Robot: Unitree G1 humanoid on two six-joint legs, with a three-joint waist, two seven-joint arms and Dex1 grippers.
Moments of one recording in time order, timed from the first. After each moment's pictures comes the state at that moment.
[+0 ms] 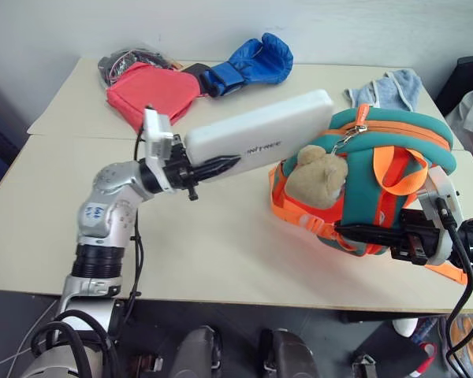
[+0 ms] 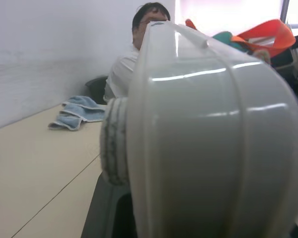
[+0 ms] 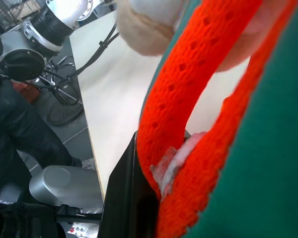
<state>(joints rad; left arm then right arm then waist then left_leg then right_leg) -0.71 0.41 0.02 0.14 -0.54 0.23 -1.06 -0.14 -0.98 -0.35 -0.38 0.97 0.79 1.09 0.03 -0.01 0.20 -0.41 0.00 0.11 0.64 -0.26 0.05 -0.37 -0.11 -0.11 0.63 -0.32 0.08</state>
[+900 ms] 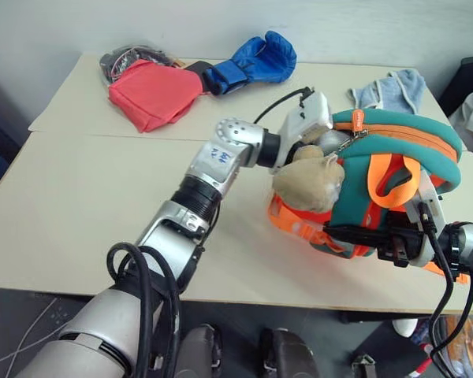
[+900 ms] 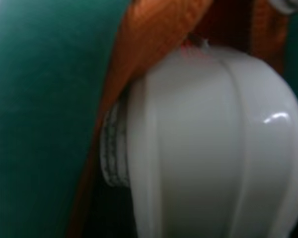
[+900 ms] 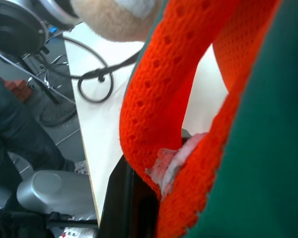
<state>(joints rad) -1.28 0.00 -0.23 0.78 -0.19 0.19 -1.08 -0.13 -0.91 -0.32 -0.45 0.95 0.79 0.99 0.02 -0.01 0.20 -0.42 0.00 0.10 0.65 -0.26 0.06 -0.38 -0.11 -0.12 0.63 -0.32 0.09</state>
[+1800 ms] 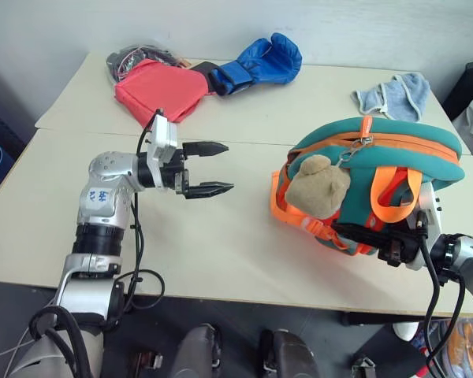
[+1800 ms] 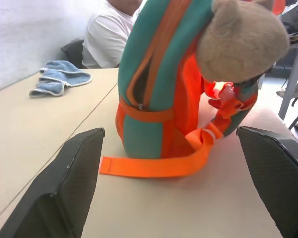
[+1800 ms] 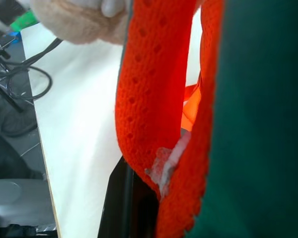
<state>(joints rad) -0.79 0.45 0.06 0.29 -0.40 0.21 -1.30 -0.04 -0.85 -0.32 -0.35 0.81 0.62 0.99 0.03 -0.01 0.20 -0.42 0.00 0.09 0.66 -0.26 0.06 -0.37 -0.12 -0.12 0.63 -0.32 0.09</state>
